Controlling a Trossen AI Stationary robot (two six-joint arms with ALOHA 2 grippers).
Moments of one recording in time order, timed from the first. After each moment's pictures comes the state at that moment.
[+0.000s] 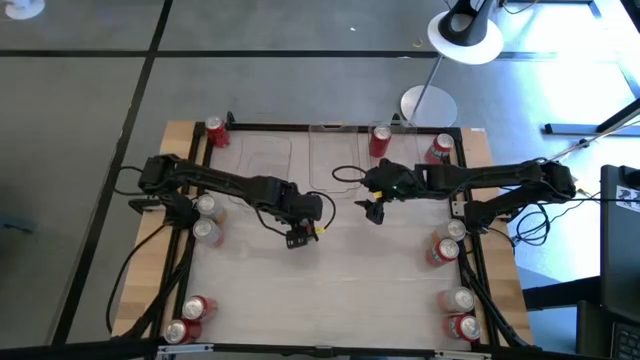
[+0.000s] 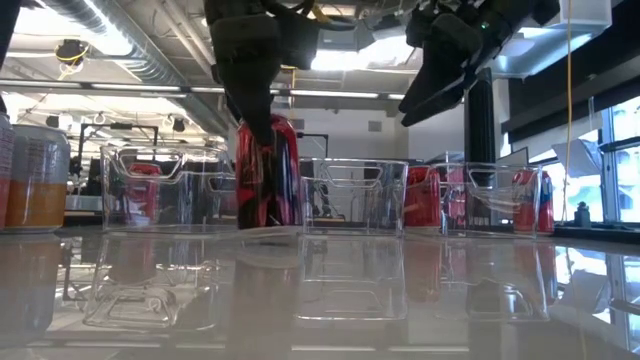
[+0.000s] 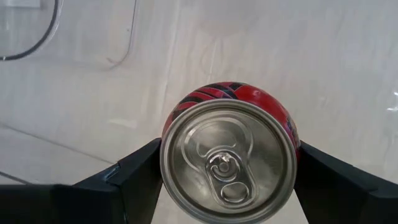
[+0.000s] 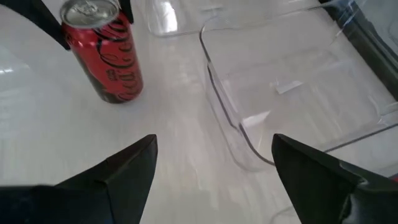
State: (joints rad) left arm -0.09 1.75 1.39 -0.91 -0.16 -0.28; right arm -0.05 1.29 0.93 -0.39 0.14 0.16
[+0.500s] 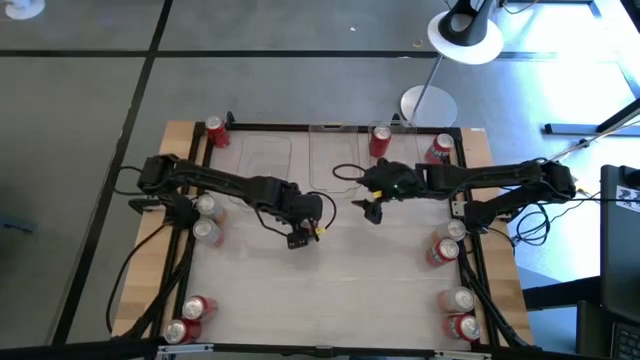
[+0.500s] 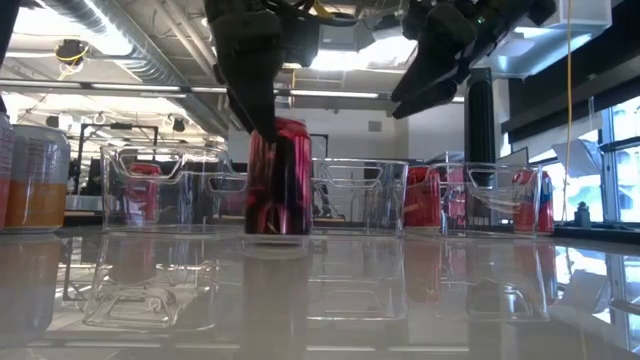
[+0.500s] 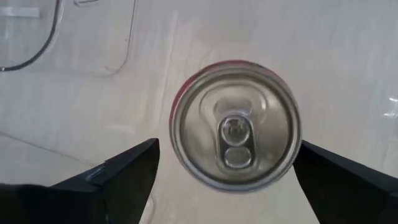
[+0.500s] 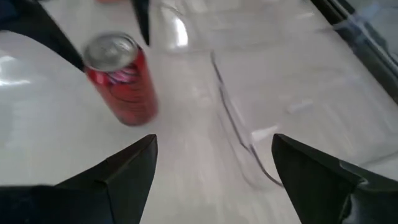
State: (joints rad) left arm -0.09 1.74 1.38 -0.89 -0.16 -0.28; right arm -0.05 1.29 0.93 -0.32 0.10 0.15
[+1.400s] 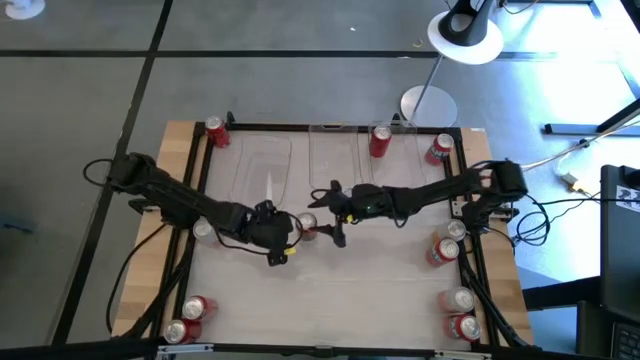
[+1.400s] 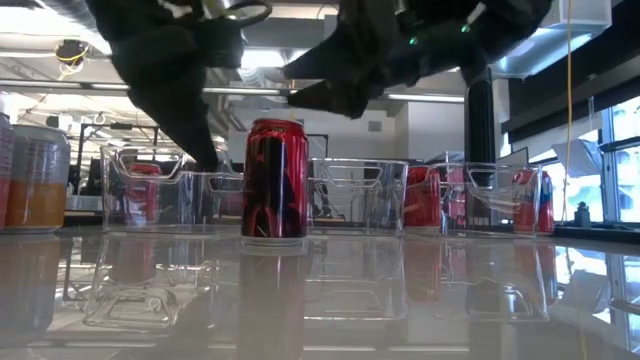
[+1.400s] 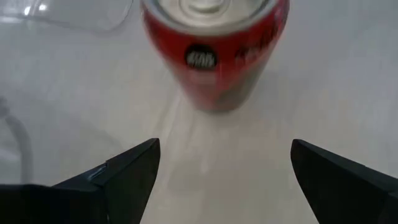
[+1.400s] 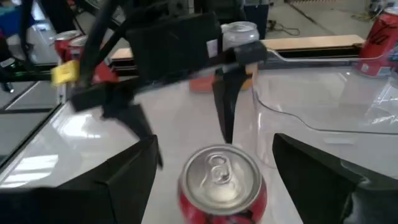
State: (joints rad) left arm -0.32 1.51 0.91 -0.49 -0.41 -0.54; right arm 0.05 1.72 0.93 0.52 -0.05 0.07
